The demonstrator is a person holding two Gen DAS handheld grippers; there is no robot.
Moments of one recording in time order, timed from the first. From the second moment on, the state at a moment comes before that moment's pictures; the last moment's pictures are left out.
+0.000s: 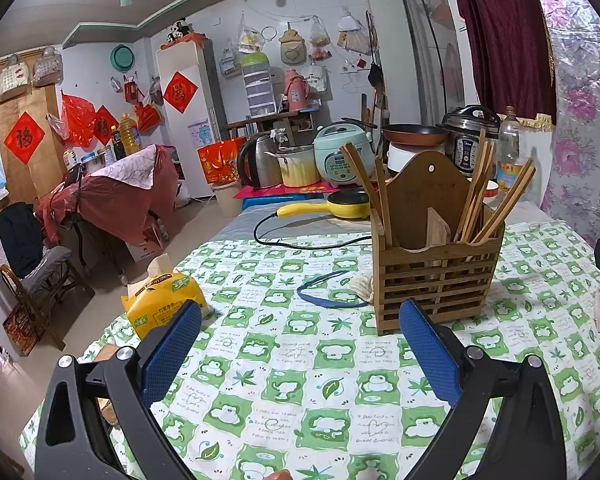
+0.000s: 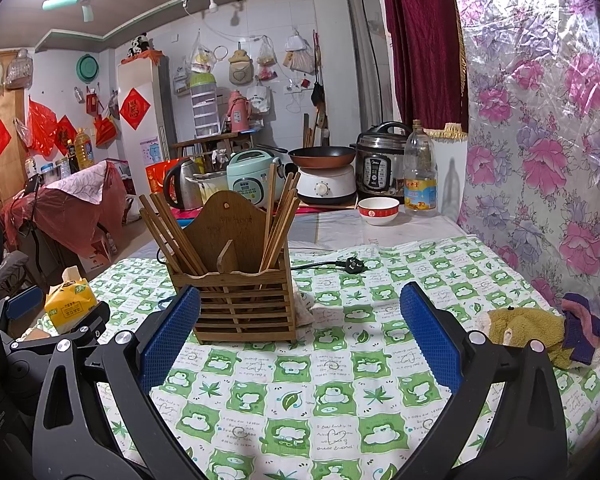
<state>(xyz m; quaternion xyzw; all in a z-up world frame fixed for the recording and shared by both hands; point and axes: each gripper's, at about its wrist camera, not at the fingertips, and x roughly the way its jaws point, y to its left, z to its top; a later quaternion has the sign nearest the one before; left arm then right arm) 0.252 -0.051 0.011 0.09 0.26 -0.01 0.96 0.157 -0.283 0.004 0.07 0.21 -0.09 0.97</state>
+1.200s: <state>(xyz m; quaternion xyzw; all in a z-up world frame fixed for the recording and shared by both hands) 0.243 -0.053 0.011 0.09 0.25 -0.03 0.96 0.157 -0.283 0.004 0.07 0.21 -0.09 0.97</state>
